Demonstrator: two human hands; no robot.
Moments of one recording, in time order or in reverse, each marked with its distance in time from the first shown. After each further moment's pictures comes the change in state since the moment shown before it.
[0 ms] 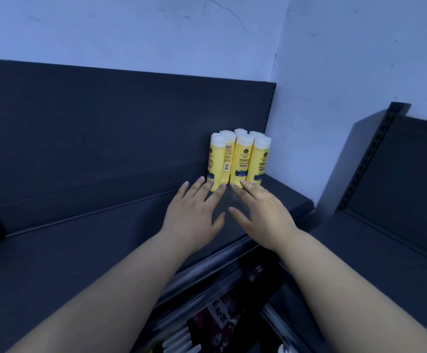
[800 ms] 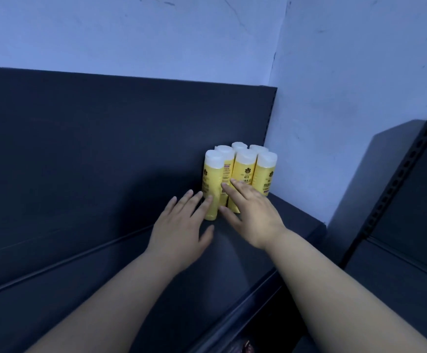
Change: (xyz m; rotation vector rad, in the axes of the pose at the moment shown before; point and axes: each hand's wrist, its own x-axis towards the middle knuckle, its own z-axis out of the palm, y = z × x) left_hand 0.101 -0.072 0.073 -0.020 0.016 0.020; right_hand 0.142 0.035 0.043 0.013 0.075 0.011
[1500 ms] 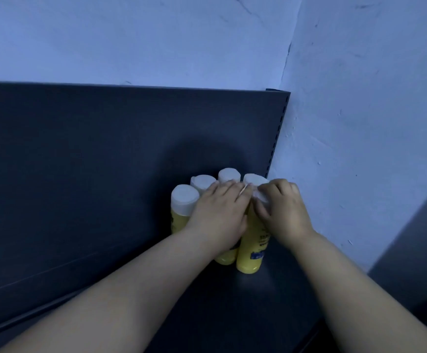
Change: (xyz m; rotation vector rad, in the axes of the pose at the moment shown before) left_hand 0.230 0.060 0.058 -0.012 -0.013 0.122; right_hand 0.152 0.190 0.024 0.137 0.320 0.086
